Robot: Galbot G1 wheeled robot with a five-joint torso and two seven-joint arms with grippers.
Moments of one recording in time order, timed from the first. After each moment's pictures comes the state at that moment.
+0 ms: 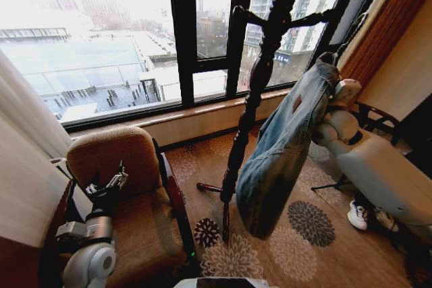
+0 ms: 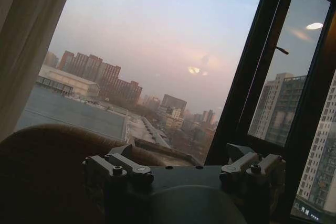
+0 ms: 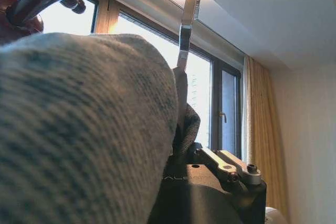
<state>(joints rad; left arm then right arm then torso) 1.65 -1.39 -0.78 -2.24 -0.62 -0.09 -0.13 -0.36 0.54 0.01 1.89 0.92 -0.20 0.84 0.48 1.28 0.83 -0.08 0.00</state>
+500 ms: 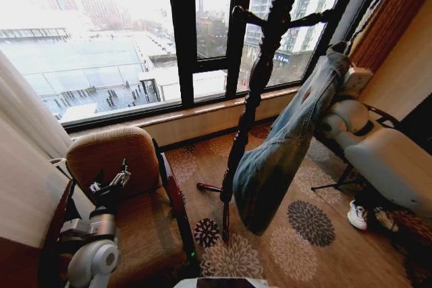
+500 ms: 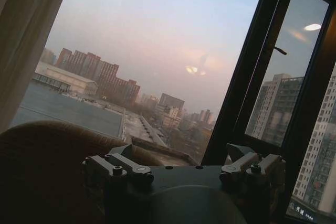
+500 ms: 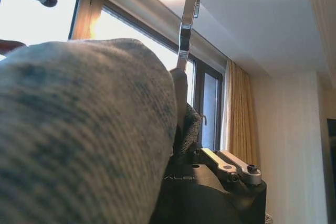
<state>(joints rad) 1.64 -1.38 -0.77 -2.23 -0.64 -0.09 -0.13 -0.18 0.54 -0.12 1.80 0.96 -0.24 0.89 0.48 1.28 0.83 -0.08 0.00</state>
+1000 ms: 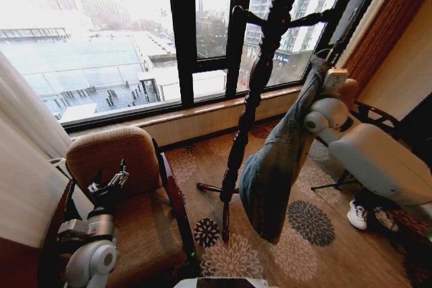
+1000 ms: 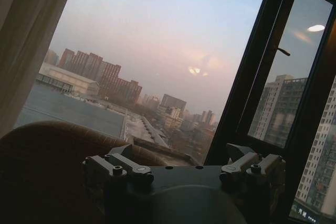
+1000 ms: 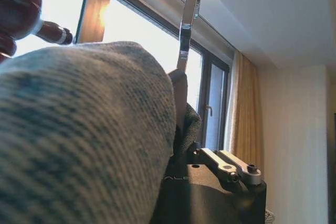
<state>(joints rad) 1.64 -1.38 -0.79 -2.23 -0.65 -0.10 -0.12 -0.07 0.61 -0.25 1.78 0.97 -0.28 0.96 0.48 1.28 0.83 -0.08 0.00</state>
